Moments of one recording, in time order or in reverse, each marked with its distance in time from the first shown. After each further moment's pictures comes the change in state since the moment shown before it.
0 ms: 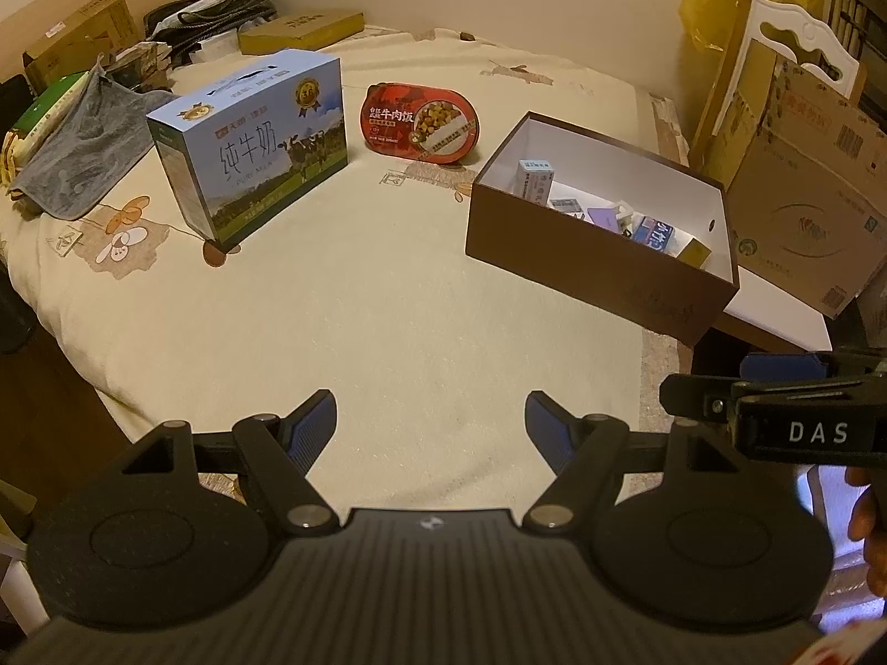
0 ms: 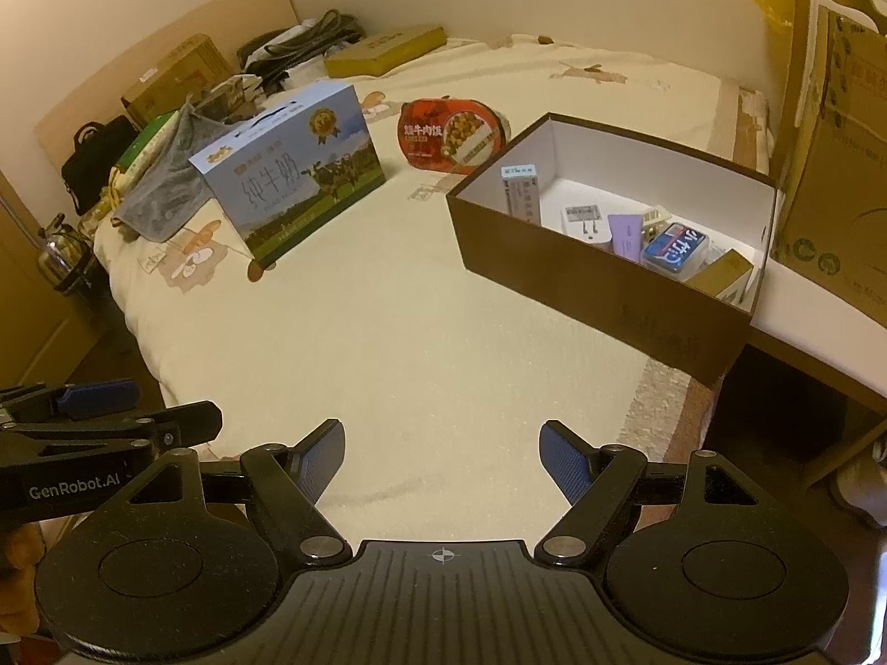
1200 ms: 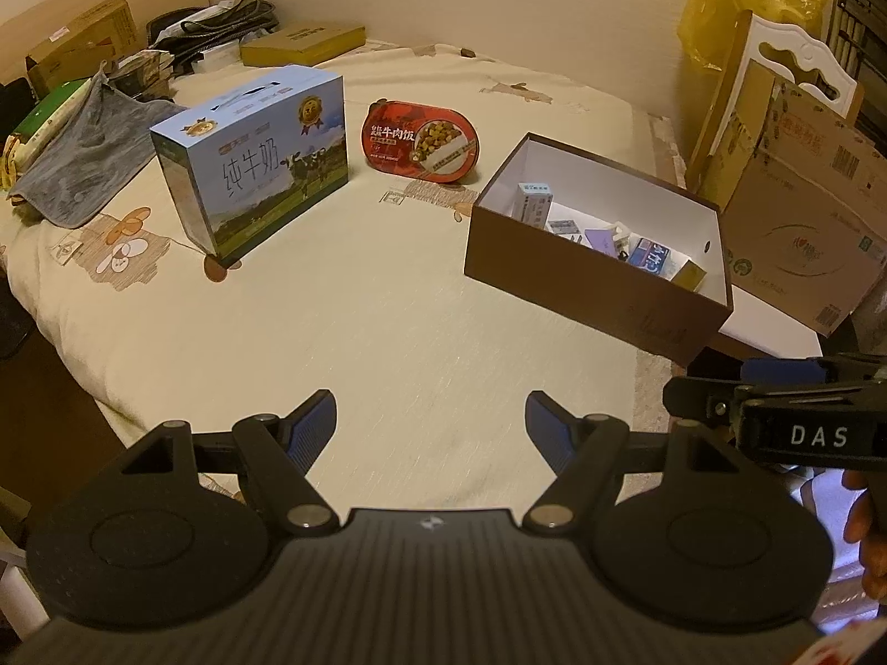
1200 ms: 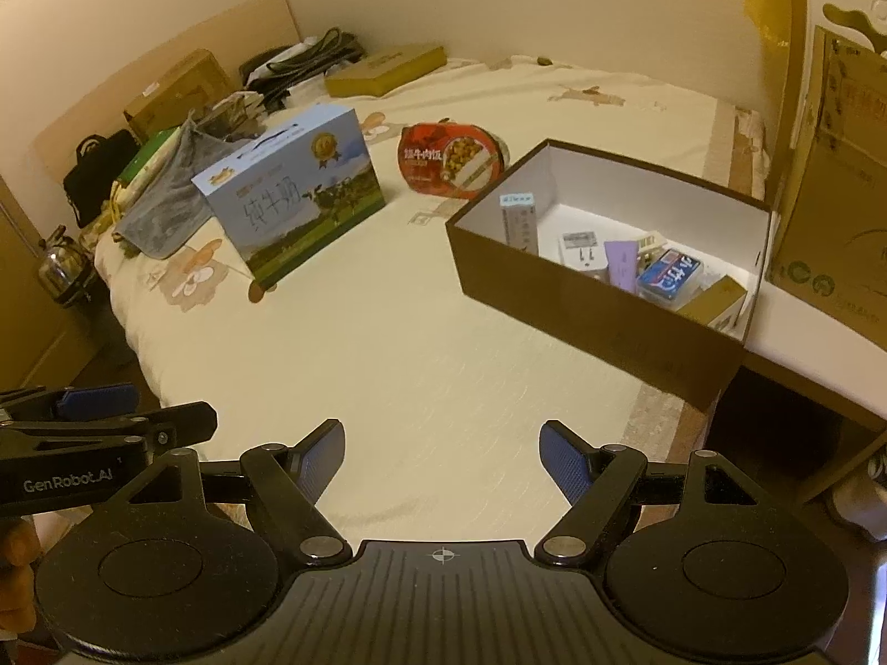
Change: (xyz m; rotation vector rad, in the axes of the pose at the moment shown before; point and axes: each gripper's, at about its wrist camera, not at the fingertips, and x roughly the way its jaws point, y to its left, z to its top) left arm -0.009 0.003 0.007 -0.019 -0.031 -0.007; right arm -0.007 0.002 0.009 -0.012 -0.031 -0.003
